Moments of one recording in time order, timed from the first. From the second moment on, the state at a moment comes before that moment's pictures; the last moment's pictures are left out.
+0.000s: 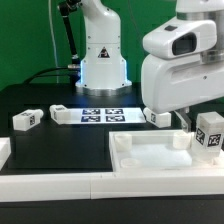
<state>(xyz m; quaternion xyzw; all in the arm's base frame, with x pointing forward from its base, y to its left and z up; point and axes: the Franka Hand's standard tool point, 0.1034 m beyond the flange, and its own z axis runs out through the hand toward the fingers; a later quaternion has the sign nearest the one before) 0.635 0.127 0.095 -0.99 -0.12 0.03 0.08</state>
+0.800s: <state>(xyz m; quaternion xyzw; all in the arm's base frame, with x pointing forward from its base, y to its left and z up) 0.637 0.125 0.093 -1.00 0.04 0.03 0.07</state>
